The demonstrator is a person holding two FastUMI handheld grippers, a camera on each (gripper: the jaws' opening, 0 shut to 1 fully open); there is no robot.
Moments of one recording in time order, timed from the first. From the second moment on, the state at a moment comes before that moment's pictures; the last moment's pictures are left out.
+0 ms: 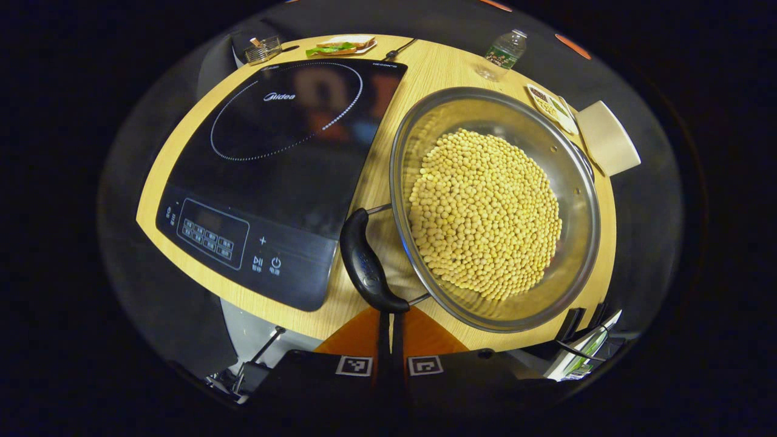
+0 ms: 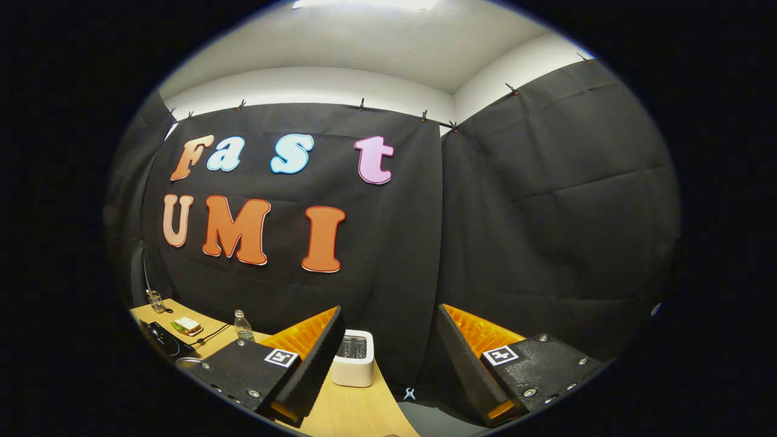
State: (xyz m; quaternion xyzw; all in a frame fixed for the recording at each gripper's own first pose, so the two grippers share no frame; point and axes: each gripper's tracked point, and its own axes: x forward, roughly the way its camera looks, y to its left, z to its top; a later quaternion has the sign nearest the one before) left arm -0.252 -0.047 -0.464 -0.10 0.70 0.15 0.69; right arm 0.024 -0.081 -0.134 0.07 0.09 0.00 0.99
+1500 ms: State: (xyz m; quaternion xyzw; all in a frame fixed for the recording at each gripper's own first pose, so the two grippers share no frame) left arm -0.117 -0.014 -0.515 0.02 0.60 0.00 0.80; right arm -0.024 0.114 -0.284 0.05 0.36 0.12 0.92
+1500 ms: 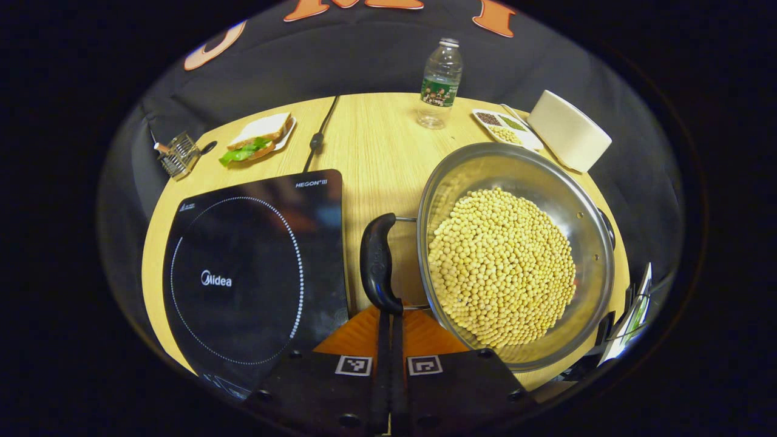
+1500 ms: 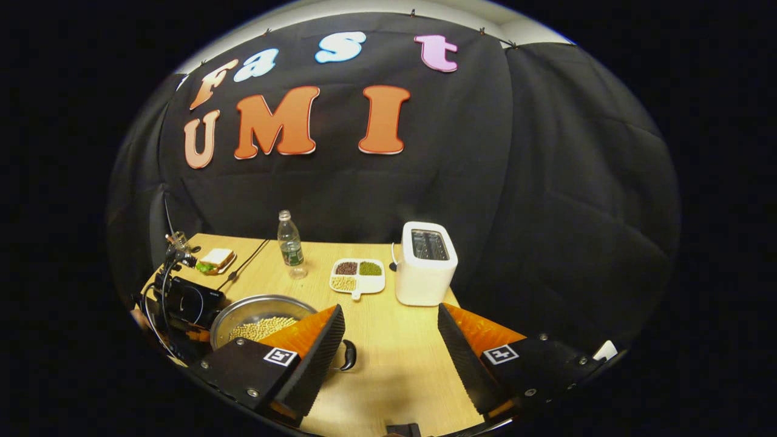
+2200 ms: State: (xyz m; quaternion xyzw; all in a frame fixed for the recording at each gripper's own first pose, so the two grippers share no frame) left arm -0.102 -0.013 -0.468 -0.04 0.56 -0.04 0.83; right arm -0.068 0.186 -0.365 0.06 0.51 0.17 0.84
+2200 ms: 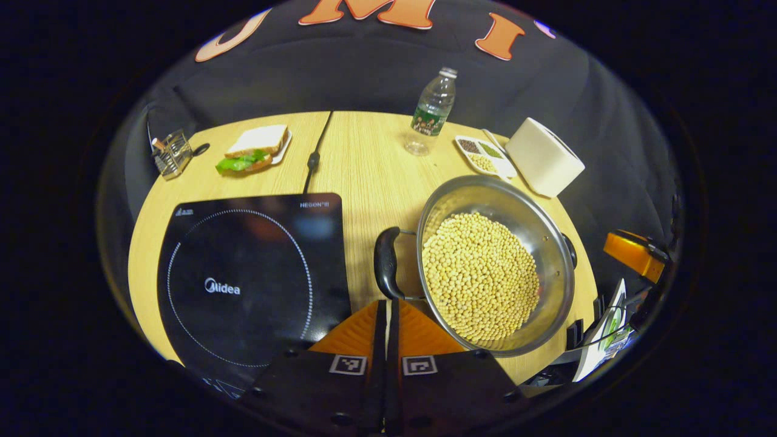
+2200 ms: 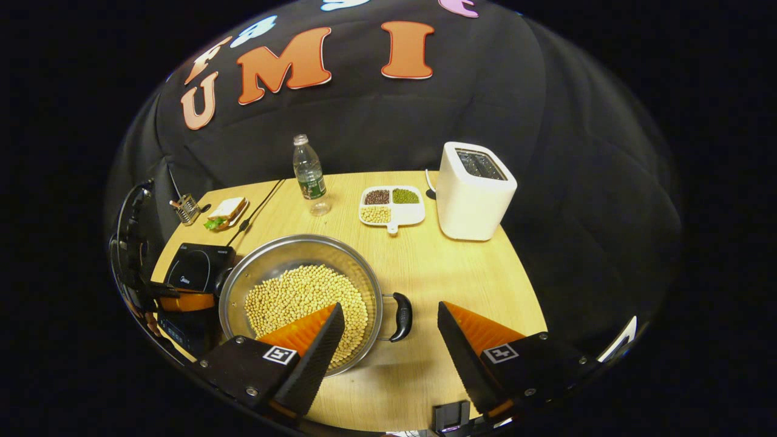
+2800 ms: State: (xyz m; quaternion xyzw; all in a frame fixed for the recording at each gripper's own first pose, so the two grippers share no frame) left arm -0.055 -0.036 -0.504 -0.02 0.54 -0.04 0.84; right arm -0.063 0.201 -0.409 0.05 0.55 0.16 0.82
